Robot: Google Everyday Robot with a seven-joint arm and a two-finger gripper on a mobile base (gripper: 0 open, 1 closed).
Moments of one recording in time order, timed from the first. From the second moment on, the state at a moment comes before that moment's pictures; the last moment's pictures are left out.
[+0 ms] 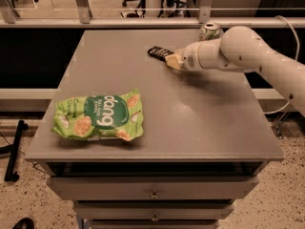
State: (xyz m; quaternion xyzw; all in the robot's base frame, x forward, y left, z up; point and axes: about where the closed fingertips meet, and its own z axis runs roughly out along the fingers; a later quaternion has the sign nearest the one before) arm 0.742 -0.075 0.822 -0.32 0.80 0.22 0.46
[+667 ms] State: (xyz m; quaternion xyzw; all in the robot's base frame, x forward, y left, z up) arm 0.742 -0.075 0.822 -0.32 0.80 0.22 0.46
